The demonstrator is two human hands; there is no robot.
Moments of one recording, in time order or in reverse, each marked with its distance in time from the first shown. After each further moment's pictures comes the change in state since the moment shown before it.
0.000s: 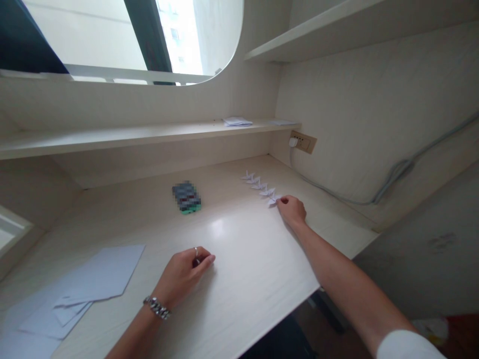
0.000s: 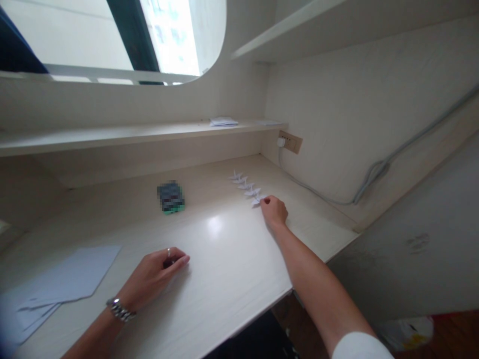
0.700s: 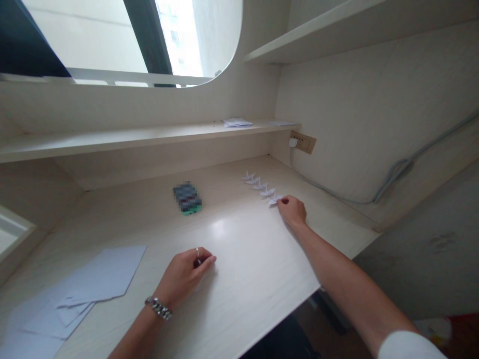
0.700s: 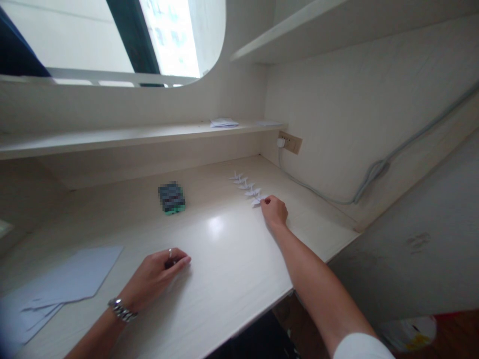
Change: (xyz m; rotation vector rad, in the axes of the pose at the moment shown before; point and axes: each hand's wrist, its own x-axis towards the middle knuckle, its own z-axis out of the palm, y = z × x) left_hand -0.001 0.001 -0.001 0.011 -0.001 0.013; right_hand -0.002 -0.001 0.001 -0.017 0.032 -0.009
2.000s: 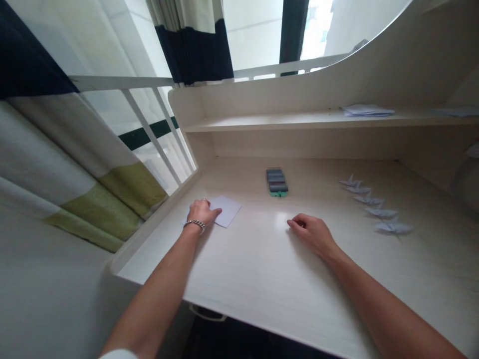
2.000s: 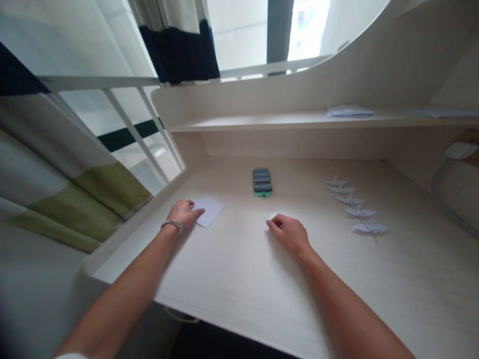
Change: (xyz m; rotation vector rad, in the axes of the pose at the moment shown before) left_hand -0.067 -0.141 -0.088 0.429 0.486 -0.832; right_hand -0.126 -0.109 0.043 0.247 -0.705 -0.787
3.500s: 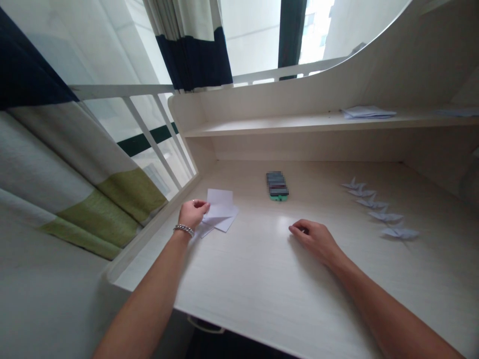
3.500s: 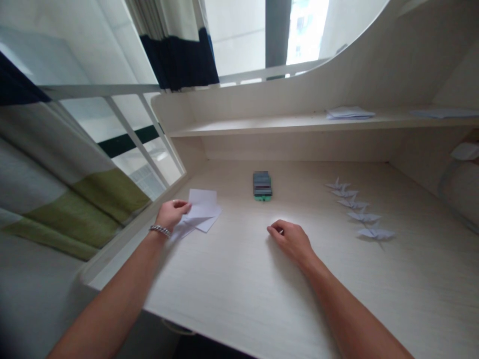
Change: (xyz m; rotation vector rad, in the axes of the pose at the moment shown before) left_hand -0.002 -0.006 -0.016 -0.704 0.123 -0.132; right_hand -0.001 -0.002 -0.007 0.115 -0.061 -0.044
